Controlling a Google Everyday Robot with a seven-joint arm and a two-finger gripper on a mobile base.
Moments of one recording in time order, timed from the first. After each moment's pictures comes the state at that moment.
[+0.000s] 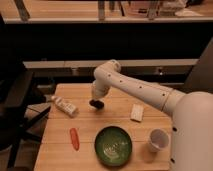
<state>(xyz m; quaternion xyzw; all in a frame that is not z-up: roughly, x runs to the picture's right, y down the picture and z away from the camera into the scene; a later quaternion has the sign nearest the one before) -0.053 0.043 0.837 -0.19 -0.22 -0.31 0.91</state>
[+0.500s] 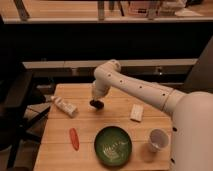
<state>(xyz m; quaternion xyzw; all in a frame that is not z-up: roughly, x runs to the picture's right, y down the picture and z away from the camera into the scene) -0.055 0.045 0.838 -0.19 -0.22 -0.31 0.90</state>
